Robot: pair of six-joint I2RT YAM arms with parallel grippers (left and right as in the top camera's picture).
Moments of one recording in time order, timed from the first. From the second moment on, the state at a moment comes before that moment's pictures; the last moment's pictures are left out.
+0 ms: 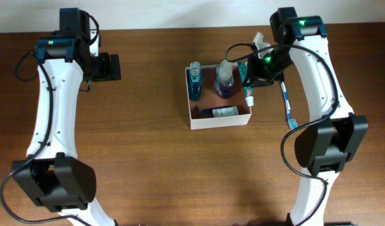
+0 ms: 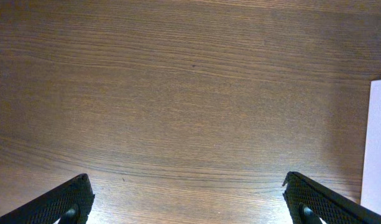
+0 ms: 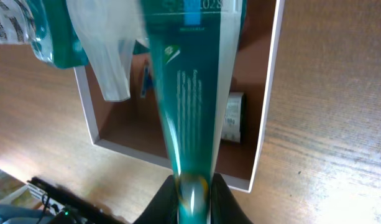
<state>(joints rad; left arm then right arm) 0.03 1.91 1.95 -1.22 -0.07 -0.05 0.08 2.17 2.18 -1.51 -0.44 0.04</state>
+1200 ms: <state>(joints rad) 0.03 1.91 1.95 -1.22 -0.07 -0.05 -0.14 2.17 2.14 -1.38 -0.14 -0.06</state>
